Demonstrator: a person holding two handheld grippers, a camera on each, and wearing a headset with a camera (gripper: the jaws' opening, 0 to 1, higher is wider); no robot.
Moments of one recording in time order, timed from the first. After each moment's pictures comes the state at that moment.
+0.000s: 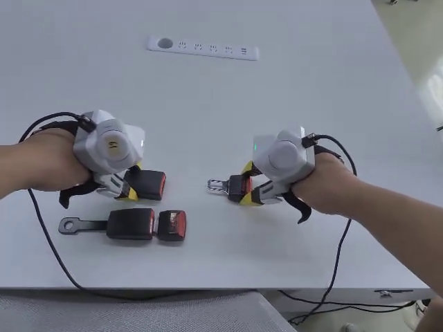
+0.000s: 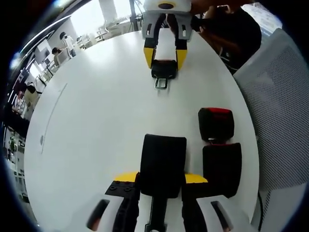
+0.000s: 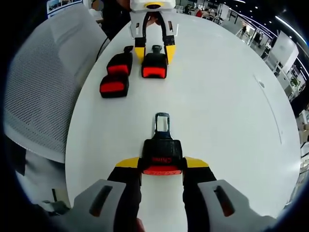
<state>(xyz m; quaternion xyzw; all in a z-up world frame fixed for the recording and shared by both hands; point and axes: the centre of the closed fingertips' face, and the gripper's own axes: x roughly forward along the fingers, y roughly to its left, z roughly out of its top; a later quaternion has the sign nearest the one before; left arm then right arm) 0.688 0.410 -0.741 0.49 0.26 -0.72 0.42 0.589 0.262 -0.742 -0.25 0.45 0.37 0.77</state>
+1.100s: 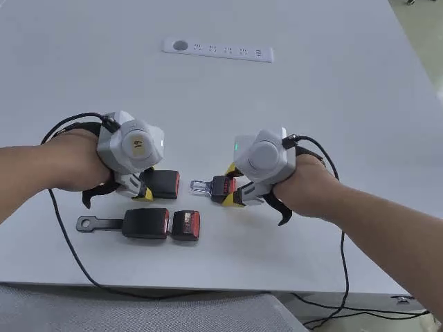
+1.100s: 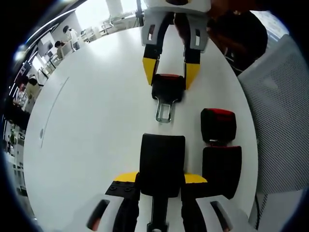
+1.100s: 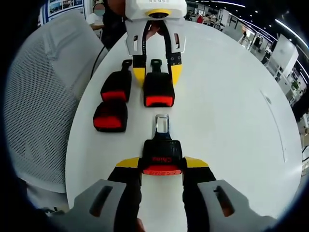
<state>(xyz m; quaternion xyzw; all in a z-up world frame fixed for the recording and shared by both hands) 0.686 0.412 -0.742 0.50 0.27 -0.70 0.43 0.625 0.322 -0.741 -0.24 0.42 0.38 0.79</state>
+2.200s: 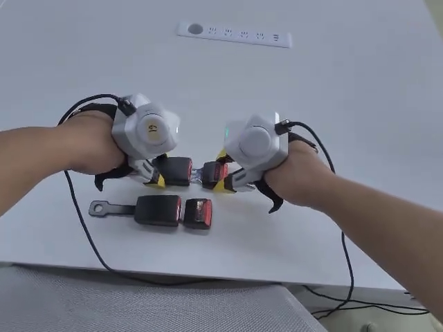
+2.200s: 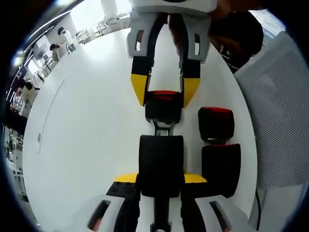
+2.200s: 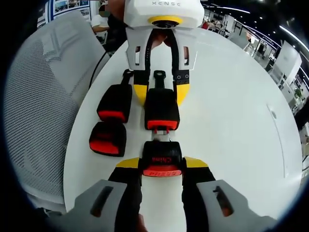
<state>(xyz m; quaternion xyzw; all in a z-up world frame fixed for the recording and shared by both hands) 0.685 0.413 -0.742 0.50 0.27 -0.71 0.41 0.646 0.352 -0.737 -0.25 0.40 0.41 0.78</state>
